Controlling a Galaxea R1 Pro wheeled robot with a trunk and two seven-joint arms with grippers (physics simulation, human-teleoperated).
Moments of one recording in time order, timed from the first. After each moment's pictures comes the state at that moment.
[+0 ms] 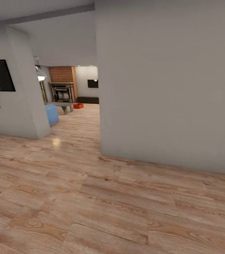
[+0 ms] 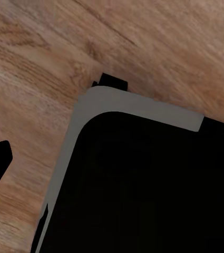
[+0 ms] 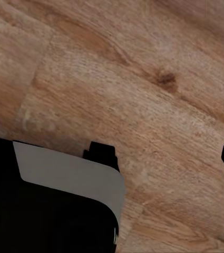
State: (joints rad) left arm 0.00 0.07 0.01 -0.20 0.36 0.03 -0.05; right arm -0.24 0.00 0.93 0.03 -0.68 -0.10 -0.01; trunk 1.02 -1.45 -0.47
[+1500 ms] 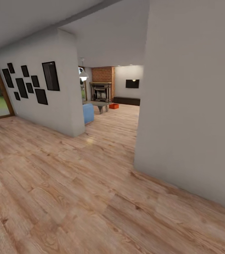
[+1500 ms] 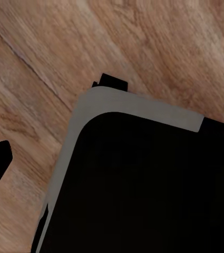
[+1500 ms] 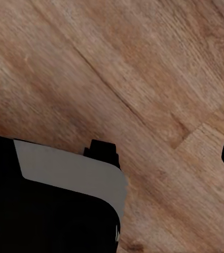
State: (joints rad) left arm 0.00 0.07 0.01 -0.20 0.36 0.03 -0.05; right arm -0.24 0.01 0.93 0.03 -0.68 -0.09 -0.01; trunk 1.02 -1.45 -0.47
